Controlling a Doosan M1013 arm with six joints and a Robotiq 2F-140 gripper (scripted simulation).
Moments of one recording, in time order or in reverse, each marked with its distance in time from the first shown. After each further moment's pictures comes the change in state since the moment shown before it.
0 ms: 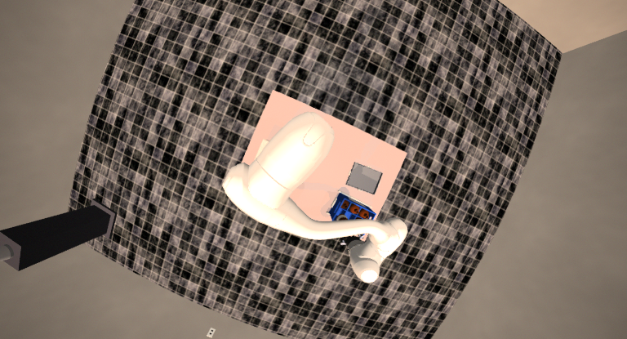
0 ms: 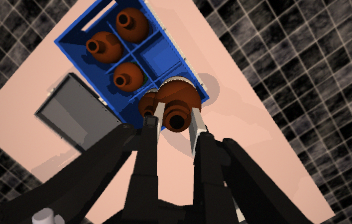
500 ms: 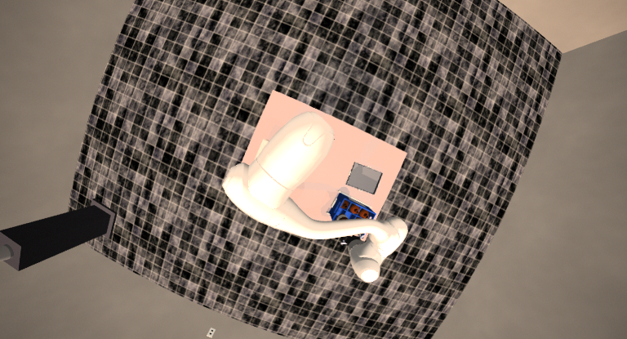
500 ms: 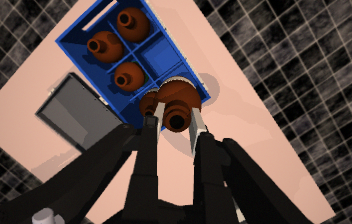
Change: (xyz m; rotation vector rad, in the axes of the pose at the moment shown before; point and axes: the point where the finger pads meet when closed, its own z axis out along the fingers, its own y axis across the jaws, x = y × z) arm -0.001 -0.002 0.000 0.000 0.000 0.000
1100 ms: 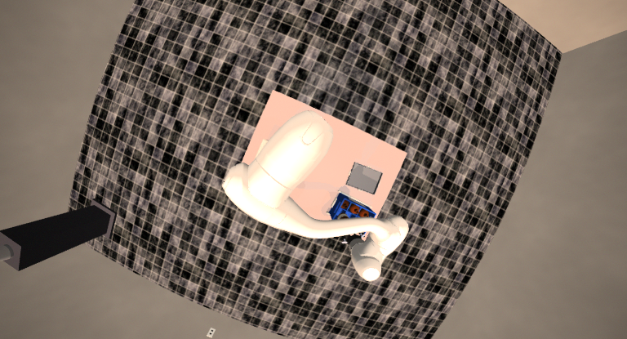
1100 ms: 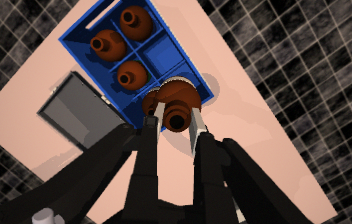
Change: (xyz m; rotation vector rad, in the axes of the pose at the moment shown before) arm -0.004 -0.007 0.000 0.000 0.000 0.000
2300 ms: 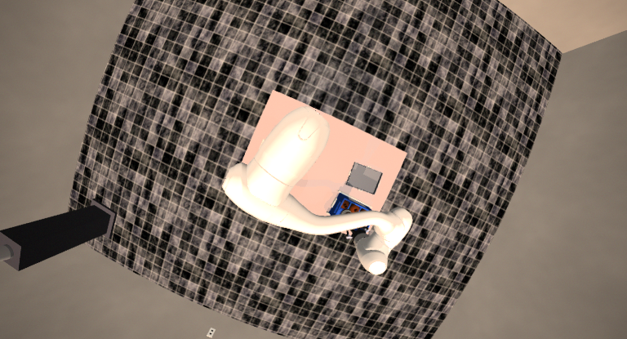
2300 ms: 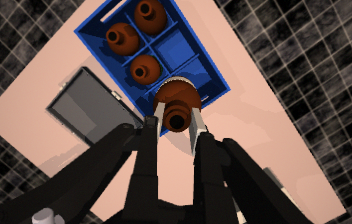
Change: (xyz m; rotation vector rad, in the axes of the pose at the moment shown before) arm -0.019 -0.031 0.000 0.000 0.000 0.000
